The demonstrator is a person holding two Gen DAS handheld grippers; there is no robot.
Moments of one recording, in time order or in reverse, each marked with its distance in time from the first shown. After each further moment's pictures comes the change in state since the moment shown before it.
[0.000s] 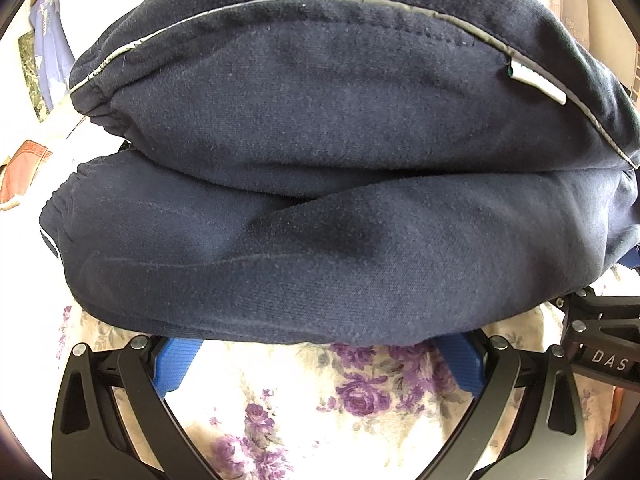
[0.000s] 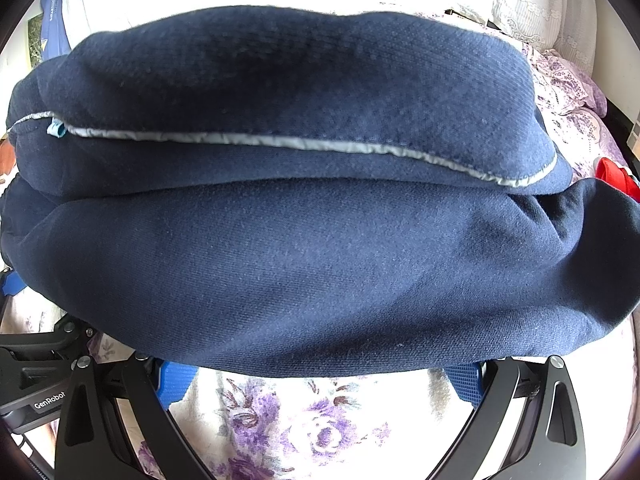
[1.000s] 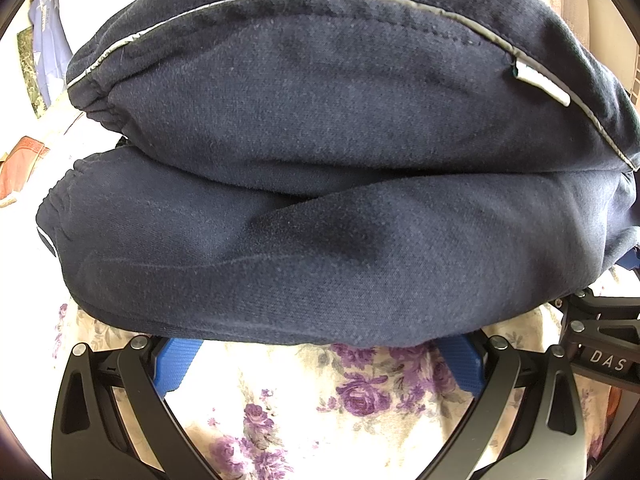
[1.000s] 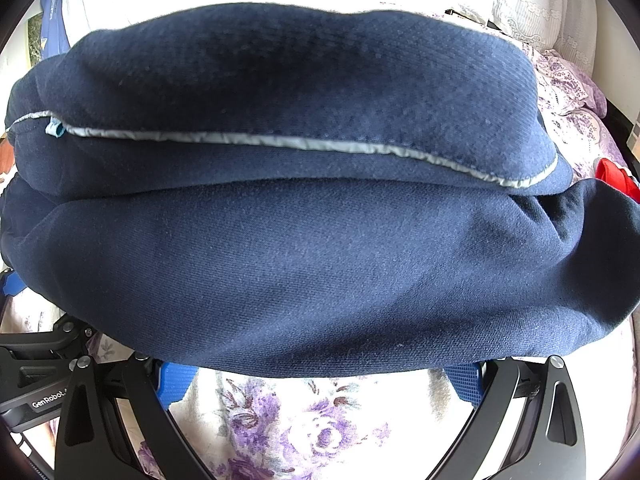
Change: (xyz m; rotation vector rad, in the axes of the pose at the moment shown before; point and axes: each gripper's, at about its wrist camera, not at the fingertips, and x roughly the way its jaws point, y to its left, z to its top) left arm 0.007 0.012 0.007 -0.006 0.006 -0.010; right arm 0.003 -0.002 -0.001 -0.001 0.001 -0.003
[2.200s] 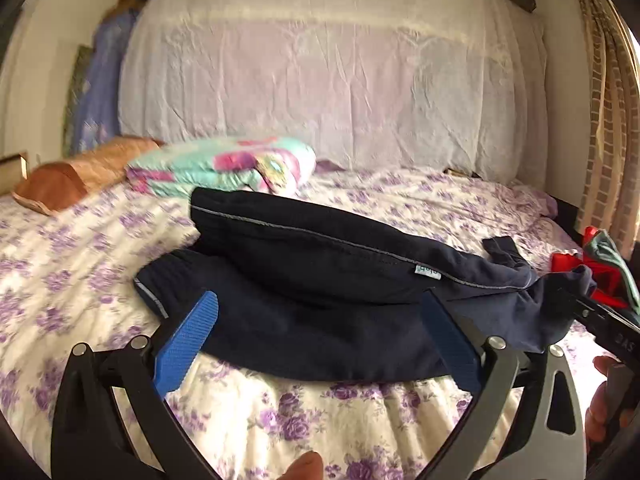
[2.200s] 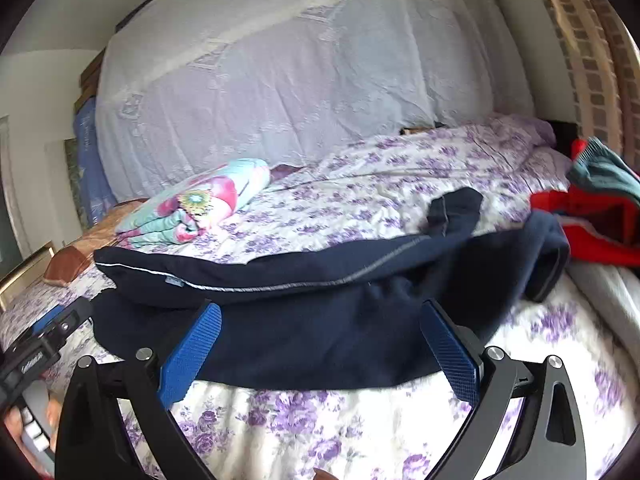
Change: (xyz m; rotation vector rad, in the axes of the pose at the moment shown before) left arm -0.113 0.051 -0.053 -0.175 -0.532 -0.138; right arm -0.130 -0.068 -0.057 0.139 -0.560 0.146
